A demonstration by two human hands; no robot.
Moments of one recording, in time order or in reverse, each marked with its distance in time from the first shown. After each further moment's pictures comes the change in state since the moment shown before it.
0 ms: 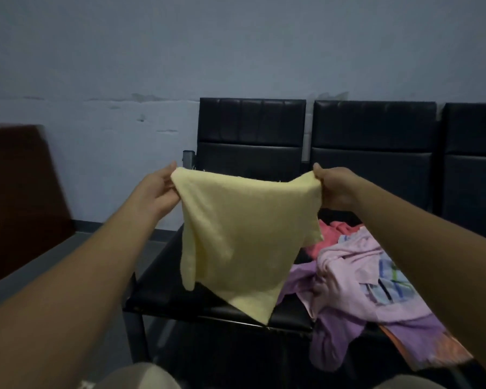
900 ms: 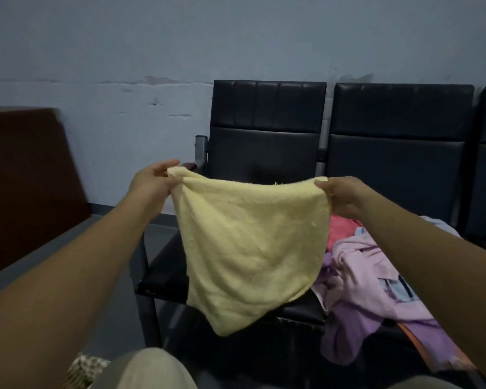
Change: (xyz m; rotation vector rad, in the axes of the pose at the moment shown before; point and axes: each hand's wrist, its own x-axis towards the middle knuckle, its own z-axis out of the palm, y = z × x) left_hand 0.019 -0.001 -0.061 0.719 0.156 0.299; right_hand 0.031 0.050 0.003 -0.009 -0.039 0.014
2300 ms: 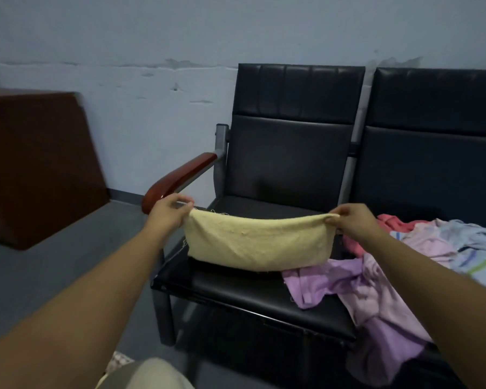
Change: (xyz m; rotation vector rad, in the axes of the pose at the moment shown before) left_hand 0.014 -0.088 -0.034 0.408 0.008 -0.007; right_hand 0.065 0.089 0.012 -0.642 0.097 -0.298
